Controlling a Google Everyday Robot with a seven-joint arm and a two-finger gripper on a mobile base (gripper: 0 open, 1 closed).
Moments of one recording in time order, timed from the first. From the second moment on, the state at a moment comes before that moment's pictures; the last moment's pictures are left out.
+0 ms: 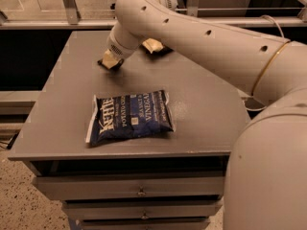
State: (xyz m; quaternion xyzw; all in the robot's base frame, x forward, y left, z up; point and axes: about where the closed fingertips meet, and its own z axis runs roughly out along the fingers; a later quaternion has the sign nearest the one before) arm 0.726 0.106 0.869 -0.50 0.79 0.06 0.37
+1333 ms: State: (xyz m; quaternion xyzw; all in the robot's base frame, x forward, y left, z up) arm 0.719 -0.053 0.868 -0.40 0.86 -0.12 0.29
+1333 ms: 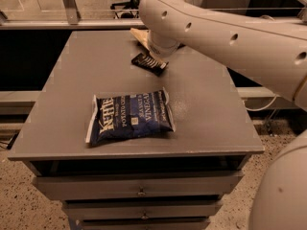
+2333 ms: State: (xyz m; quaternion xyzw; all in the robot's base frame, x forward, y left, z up) arm 0.722 -0.075 0.876 -0.36 0.88 -0.11 0.29
